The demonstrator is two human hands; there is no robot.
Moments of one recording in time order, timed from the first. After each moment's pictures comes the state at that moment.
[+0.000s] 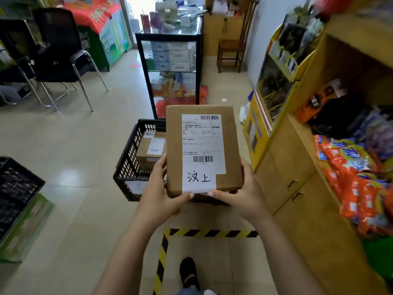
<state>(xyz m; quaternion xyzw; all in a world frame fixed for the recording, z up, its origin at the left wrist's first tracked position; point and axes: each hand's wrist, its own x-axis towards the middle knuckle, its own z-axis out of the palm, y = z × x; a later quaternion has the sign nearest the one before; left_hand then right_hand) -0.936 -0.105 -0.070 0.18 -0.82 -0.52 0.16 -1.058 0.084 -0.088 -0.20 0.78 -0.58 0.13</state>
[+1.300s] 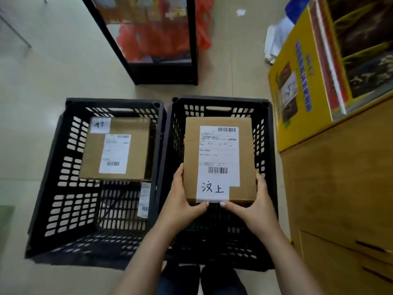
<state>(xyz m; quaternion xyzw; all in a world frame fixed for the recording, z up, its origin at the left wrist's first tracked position) -1.370 -0.272 -0.352 0.30 -0.77 -0.56 -0.10 -1.456 -0.078 -0.365 -0.02 0.82 -0.50 0.28</state>
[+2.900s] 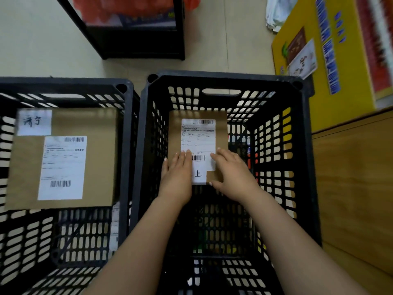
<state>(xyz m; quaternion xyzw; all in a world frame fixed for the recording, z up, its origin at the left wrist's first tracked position) -1.490 -0.323 -0.533 0.17 -0.92 -0.18 -0.29 -1.570 -0.181 -0.516 -0.27 0.88 -0.11 0.36</state>
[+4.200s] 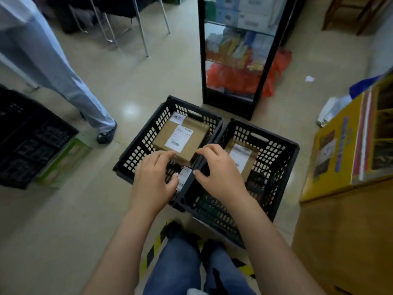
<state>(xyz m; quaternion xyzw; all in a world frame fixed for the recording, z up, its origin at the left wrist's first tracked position) -1.224 -0.238 -0.142 0.41 -0.88 -0.15 0.17 -1.379 -0.154 -0.141 -0.53 0.79 -0.26 0.19</state>
